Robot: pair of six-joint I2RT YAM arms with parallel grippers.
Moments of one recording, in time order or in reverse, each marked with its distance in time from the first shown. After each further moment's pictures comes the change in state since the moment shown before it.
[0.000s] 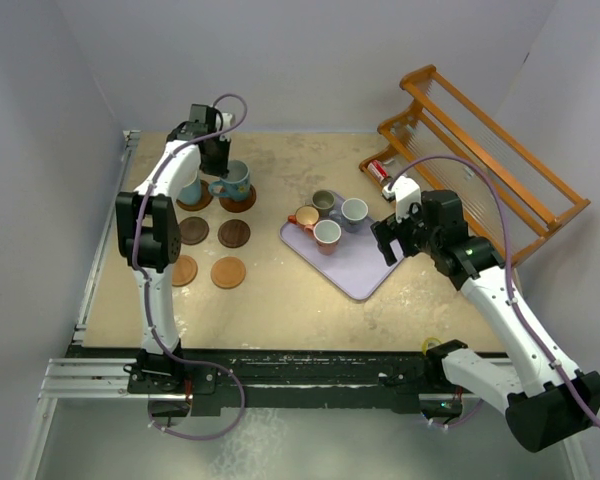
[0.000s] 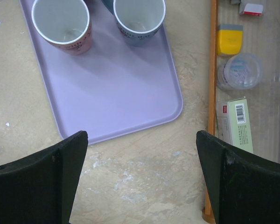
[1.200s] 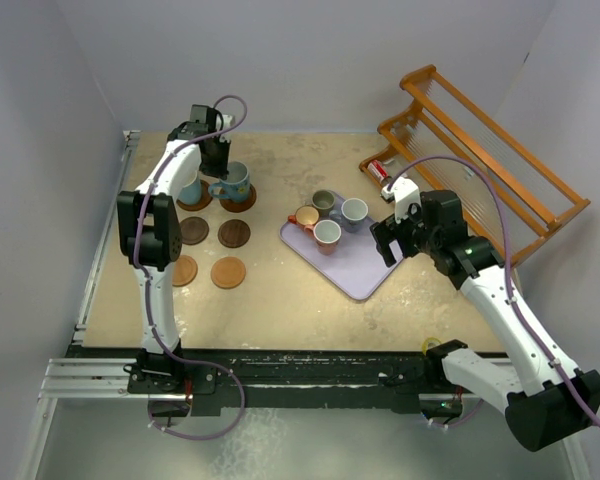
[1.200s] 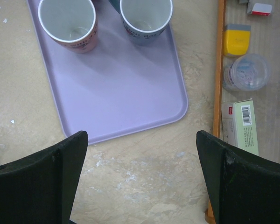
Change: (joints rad) left arm 0.002 0.023 0.031 -0.036 -0.005 0.002; right arm -0.003 0.004 -0.002 -0.003 -0.027 -0.001
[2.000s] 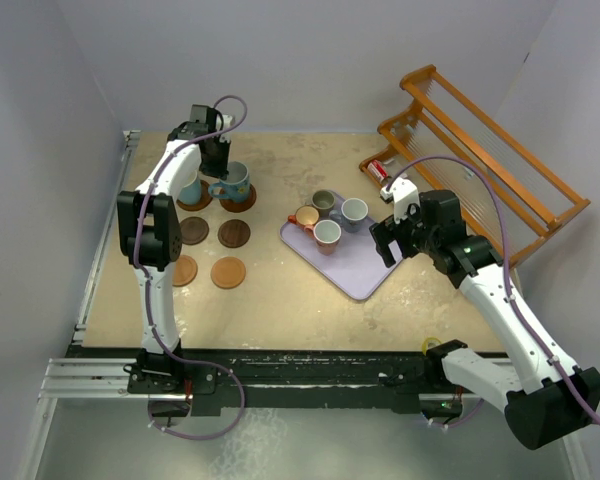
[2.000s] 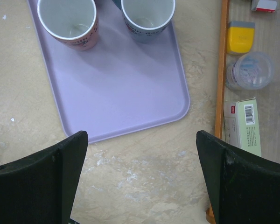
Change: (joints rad) left arm 0.000 0.000 0.000 -0.004 -0.005 0.003; right arm 0.000 0.012 -0.002 -0.004 -0.004 0.000
